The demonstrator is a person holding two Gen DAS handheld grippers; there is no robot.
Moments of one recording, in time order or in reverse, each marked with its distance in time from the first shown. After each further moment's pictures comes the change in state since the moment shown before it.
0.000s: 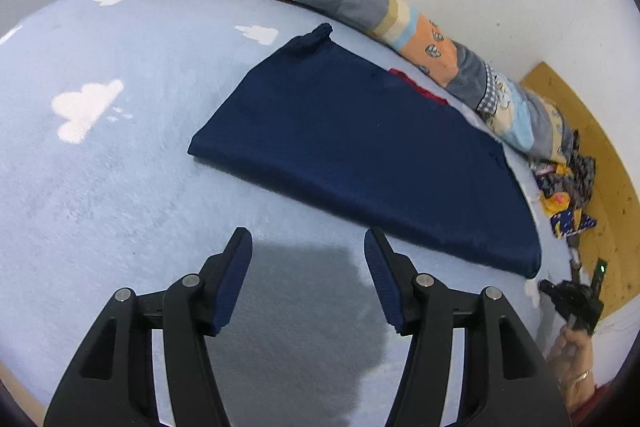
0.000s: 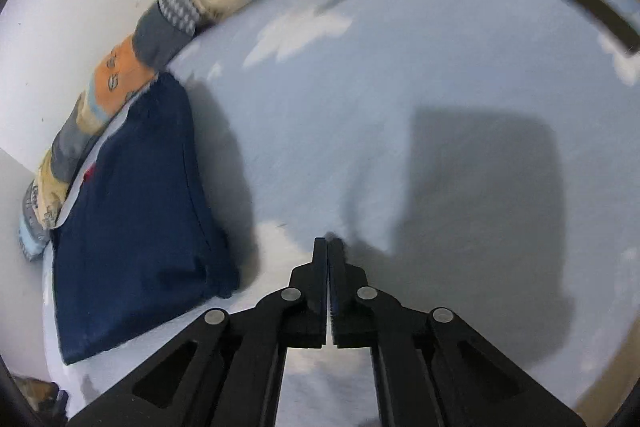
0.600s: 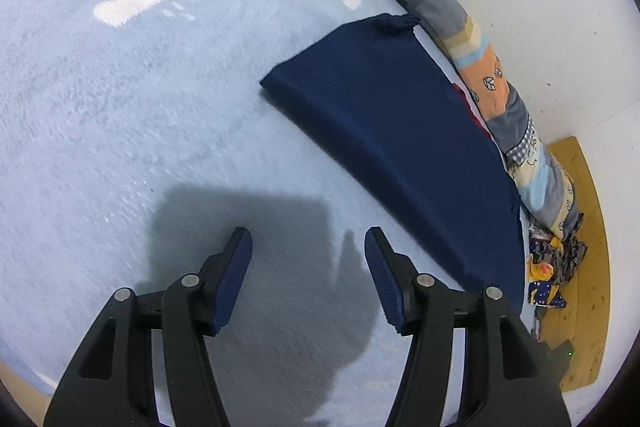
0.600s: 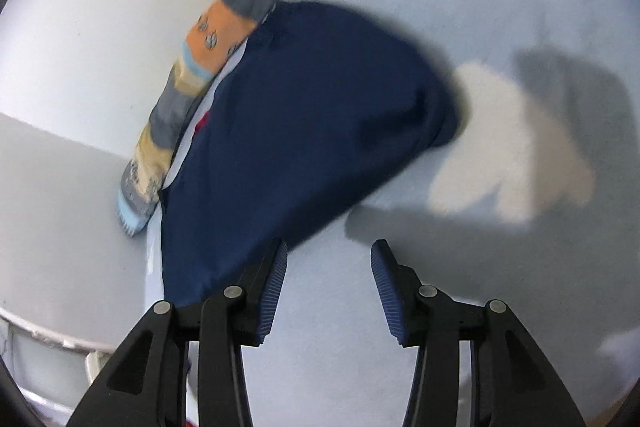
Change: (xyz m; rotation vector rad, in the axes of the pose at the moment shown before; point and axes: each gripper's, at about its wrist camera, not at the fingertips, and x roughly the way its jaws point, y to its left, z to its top) left arm 0.033 0.053 -0.012 -0.321 0.094 0.009; right arm -0.002 0.063 -0.065 0.081 0.165 0.373
